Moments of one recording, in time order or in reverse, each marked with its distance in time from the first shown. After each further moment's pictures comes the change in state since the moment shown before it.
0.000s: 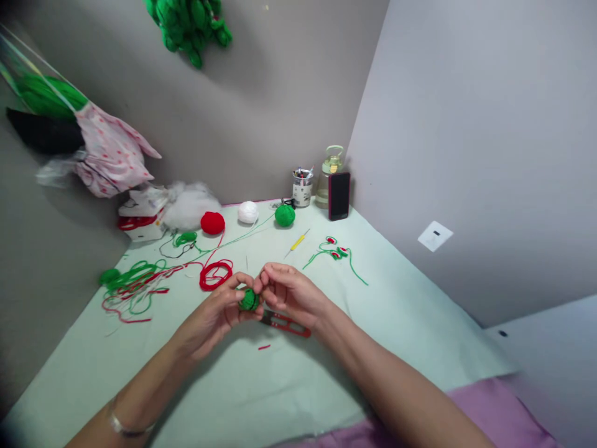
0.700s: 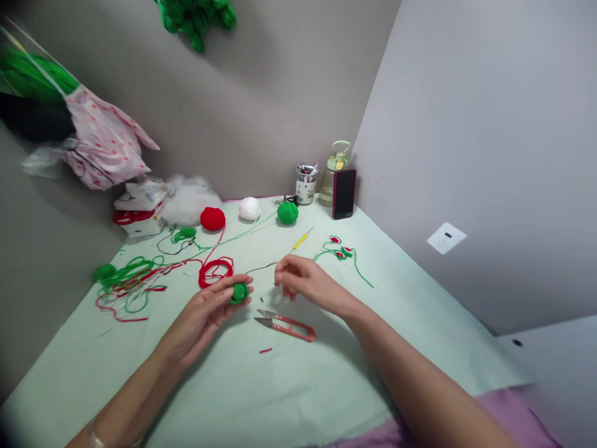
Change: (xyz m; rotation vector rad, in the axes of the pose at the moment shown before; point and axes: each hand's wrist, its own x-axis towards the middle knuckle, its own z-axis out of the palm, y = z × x) left_hand -0.003 -0.009 -0.026 0.037 0.223 0.053; right_hand -0.003 -0.014 -0.038 -0.420 0.089 0.070
